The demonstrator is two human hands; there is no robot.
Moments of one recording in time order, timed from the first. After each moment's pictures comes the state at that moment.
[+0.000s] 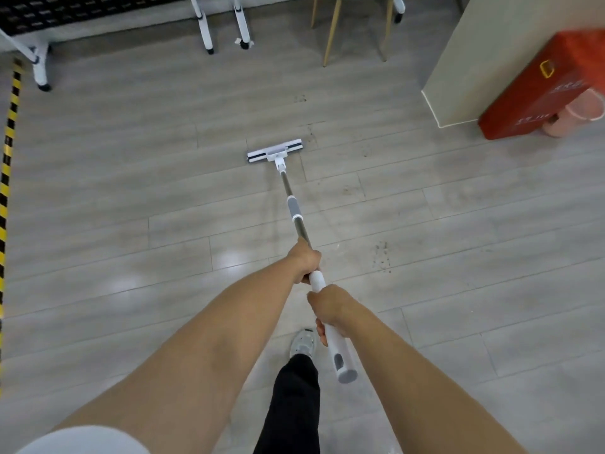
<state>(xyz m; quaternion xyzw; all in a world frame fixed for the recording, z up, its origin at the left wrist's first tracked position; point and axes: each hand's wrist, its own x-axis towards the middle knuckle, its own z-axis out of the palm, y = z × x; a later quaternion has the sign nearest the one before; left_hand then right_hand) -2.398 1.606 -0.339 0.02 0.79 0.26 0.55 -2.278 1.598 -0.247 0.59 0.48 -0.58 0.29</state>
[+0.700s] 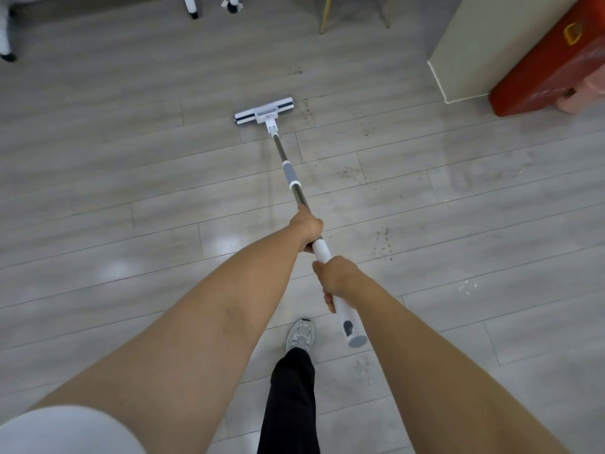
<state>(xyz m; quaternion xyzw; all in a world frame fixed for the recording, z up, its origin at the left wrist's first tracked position) -2.433 1.662 -0.397 0.02 0.80 0.26 0.54 -2.305 1.646 -0.299 0.58 0.52 -0.57 0.26</state>
